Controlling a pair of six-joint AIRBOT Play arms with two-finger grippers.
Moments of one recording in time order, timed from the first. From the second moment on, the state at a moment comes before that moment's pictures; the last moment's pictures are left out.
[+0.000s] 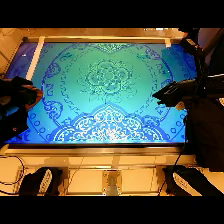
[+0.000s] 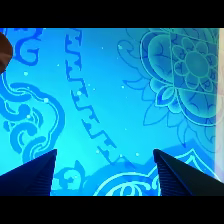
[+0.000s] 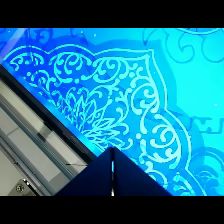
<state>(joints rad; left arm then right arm) 0.26 -0.60 0.91 1.24 -1.02 -1.57 0.14 -0.94 1.40 -1.02 1.50 1.21</state>
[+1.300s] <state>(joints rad) 0.49 -1.39 1.26 1.75 -0.66 -1.85 0.14 -0.94 1.40 -1.01 1.33 1.21</state>
